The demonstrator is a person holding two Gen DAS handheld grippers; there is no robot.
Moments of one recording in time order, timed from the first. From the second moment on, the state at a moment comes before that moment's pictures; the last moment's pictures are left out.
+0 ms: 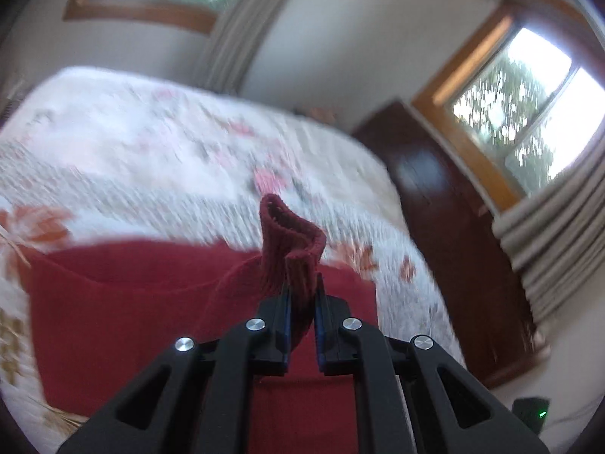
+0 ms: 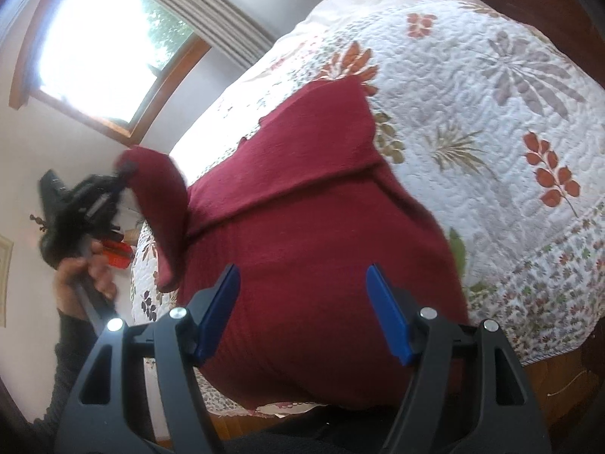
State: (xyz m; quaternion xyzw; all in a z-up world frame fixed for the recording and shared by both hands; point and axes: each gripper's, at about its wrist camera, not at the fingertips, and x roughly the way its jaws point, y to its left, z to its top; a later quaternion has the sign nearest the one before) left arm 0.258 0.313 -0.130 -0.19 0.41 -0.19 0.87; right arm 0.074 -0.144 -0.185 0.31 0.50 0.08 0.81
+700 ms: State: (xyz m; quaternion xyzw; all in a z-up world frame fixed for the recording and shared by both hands) left arm 0.168 0.306 -0.206 -0.24 0.51 -0.15 0.81; right arm 0.221 -0.132 -0.209 0.35 0.54 0.25 0.73
